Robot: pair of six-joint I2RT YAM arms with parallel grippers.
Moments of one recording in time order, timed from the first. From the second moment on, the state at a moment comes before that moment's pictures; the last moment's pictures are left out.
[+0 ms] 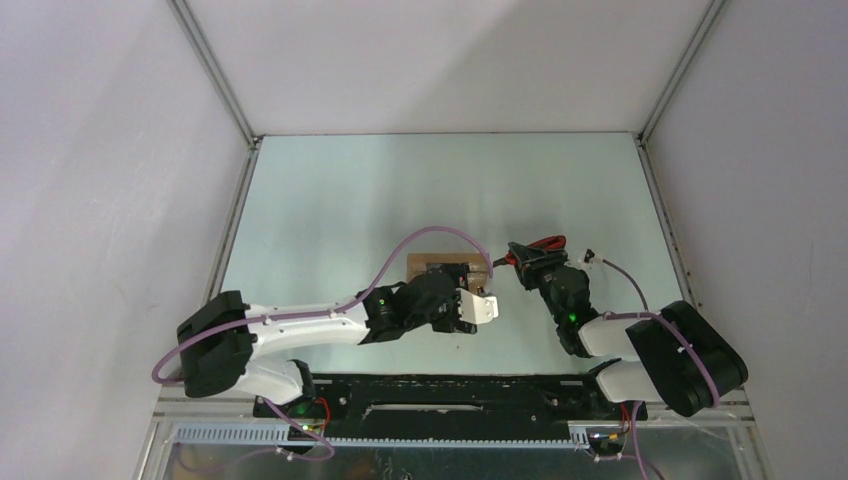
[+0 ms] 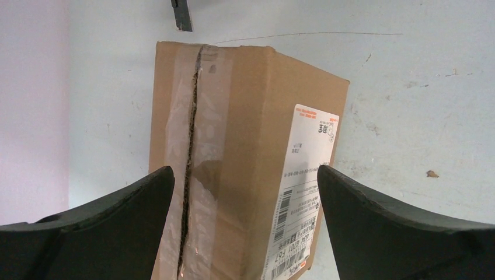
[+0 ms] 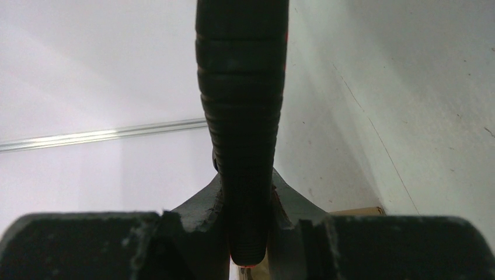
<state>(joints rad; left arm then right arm) -1.16 1.38 0.78 -0.01 -0.20 0.62 0.46 1.34 0.13 1.01 0.21 1.59</state>
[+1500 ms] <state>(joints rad) -1.16 1.41 0.78 0.02 -0.21 0.60 0.50 1.35 0.14 1.00 0.21 1.59</state>
